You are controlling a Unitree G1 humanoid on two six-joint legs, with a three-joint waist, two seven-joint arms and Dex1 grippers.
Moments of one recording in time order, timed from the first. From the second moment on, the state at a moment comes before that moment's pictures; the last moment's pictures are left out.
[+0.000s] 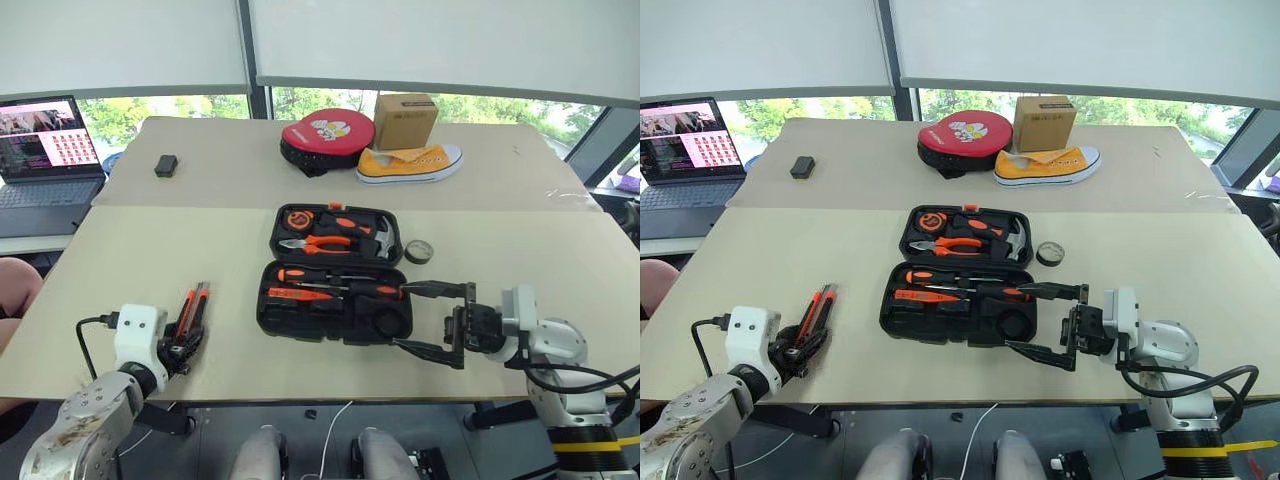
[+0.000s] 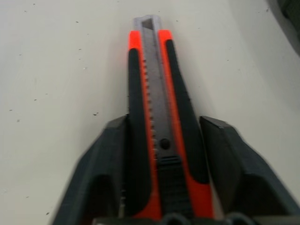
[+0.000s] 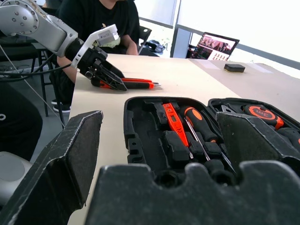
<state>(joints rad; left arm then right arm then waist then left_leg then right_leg) 0.29 0.49 0.33 -0.60 -0.47 0.81 -0.27 -0.09 -0.56 -0.10 -0.10 0.57 -0.10 1.33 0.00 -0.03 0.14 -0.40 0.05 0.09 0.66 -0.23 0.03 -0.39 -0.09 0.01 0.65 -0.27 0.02</state>
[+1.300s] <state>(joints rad) -0.57 0.66 -0.40 0.04 -0.10 0.08 -1.31 0.29 -0.62 -0.26 -0.44 0.57 -0.06 1.10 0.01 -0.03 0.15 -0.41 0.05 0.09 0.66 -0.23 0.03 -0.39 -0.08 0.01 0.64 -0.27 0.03</state>
